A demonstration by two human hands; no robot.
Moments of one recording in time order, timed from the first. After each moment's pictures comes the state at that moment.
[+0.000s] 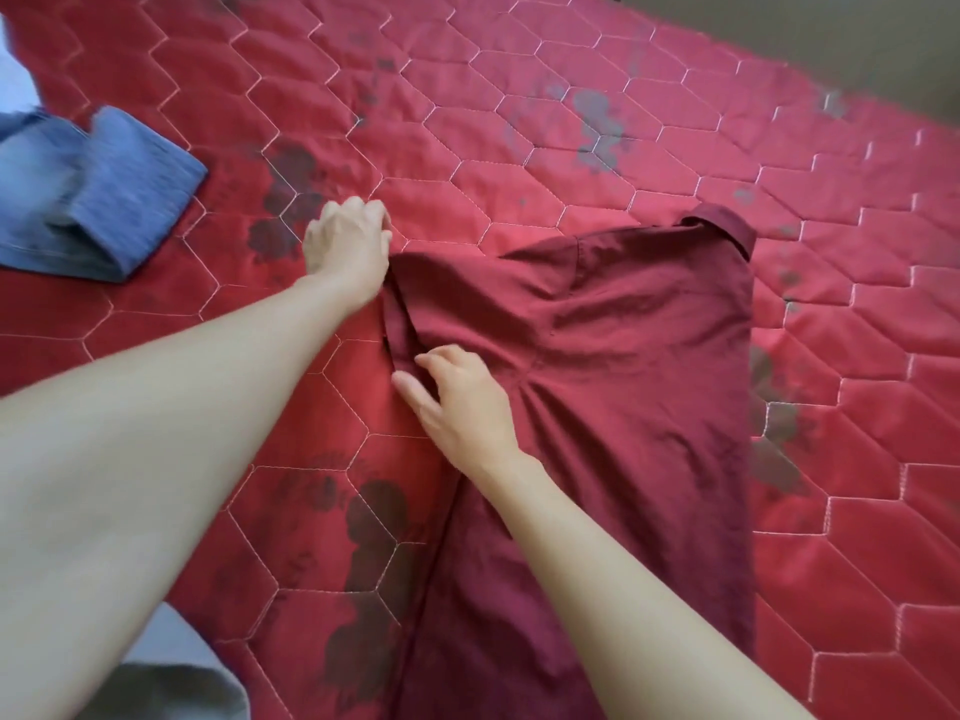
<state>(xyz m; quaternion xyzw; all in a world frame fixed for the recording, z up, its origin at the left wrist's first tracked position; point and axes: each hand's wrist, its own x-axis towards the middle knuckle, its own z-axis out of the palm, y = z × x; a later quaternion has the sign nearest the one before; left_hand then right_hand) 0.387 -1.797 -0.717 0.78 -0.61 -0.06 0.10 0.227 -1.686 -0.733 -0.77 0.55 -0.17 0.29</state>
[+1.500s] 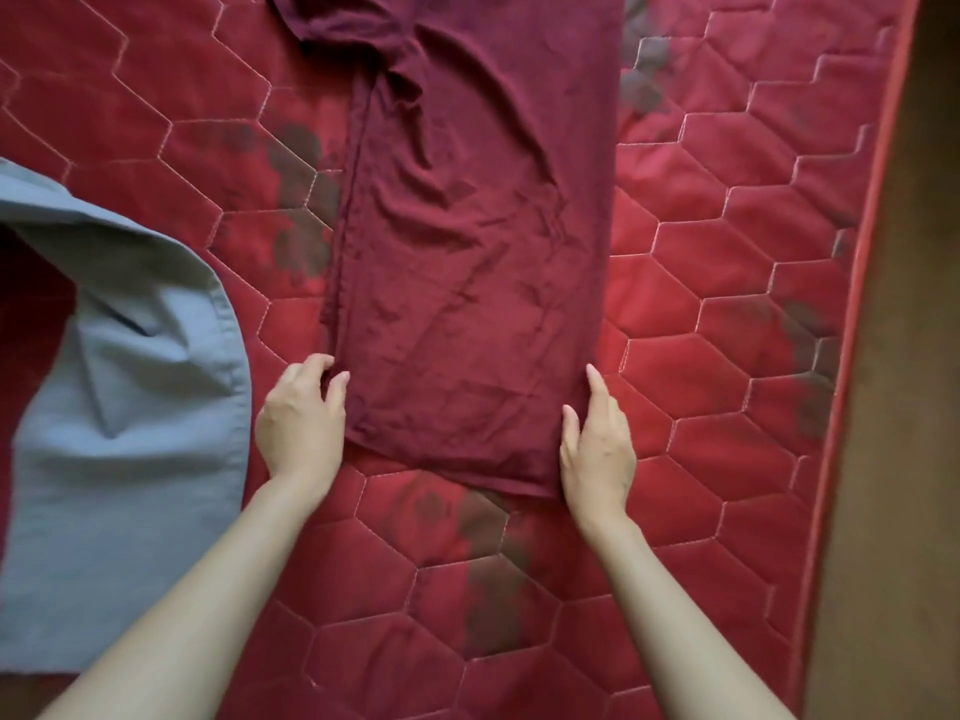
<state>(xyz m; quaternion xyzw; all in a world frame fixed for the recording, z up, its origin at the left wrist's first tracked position) 0.256 -1.303 -0.740 0.82 -0.52 -0.20 0.15 -0.002 -1.278 -0.741 -0.57 0.80 -0.12 0.18</state>
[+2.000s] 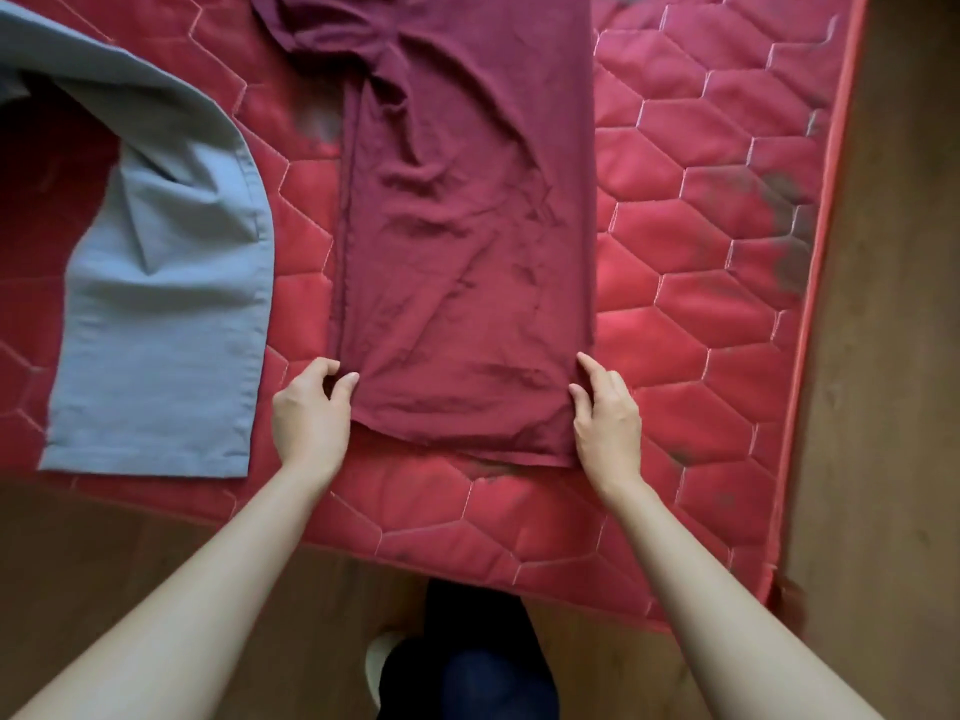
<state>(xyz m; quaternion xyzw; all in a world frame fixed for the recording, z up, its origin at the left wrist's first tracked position) 0.253 -1.137 -0.736 0.83 -0.44 -0.29 0.18 -0.029 -1.131 -0.735 -0.57 0.77 -0.16 0.26</state>
